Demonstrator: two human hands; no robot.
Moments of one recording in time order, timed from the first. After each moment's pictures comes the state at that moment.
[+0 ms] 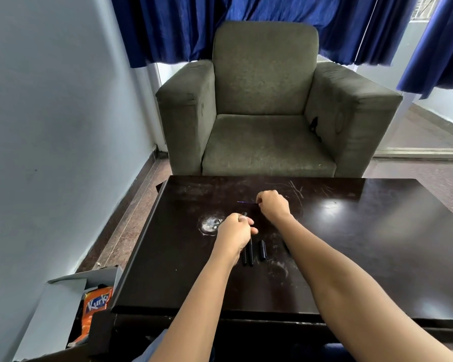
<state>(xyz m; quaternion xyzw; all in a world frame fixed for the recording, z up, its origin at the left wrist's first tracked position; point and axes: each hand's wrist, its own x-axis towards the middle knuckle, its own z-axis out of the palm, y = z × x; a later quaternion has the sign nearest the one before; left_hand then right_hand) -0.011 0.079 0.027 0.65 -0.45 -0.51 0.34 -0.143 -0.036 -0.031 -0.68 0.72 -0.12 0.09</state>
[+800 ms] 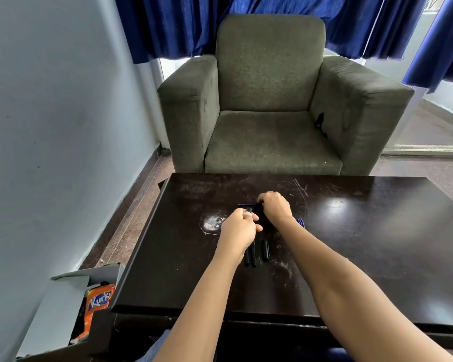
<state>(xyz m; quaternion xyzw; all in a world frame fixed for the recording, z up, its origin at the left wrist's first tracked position) -0.014 0.082 0.037 0.65 -0.48 -0.48 0.33 -0.146 -0.048 -0.057 -0.70 0.69 -0.14 0.08</state>
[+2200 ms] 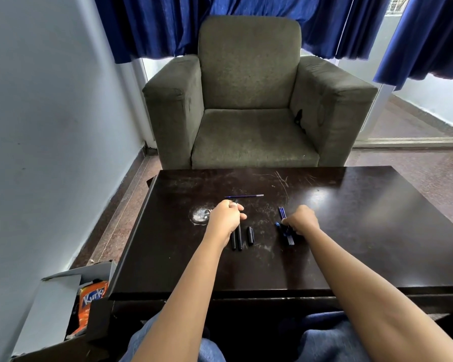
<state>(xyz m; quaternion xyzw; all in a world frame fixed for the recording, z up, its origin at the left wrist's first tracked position) -0.016 0.082 0.034 0.66 -0.48 -0.49 0.32 -0.225 0.039 -0.049 -0.41 0.84 -0.18 0.29</state>
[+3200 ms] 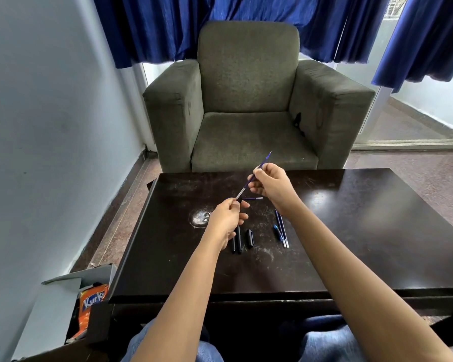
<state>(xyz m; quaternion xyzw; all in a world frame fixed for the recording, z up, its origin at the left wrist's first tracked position) -0.015 0.089 0.047 0.62 -0.48 -0.53 0.32 -0.144 0.047 0.066 -0.46 0.51 -0.55 0.47</state>
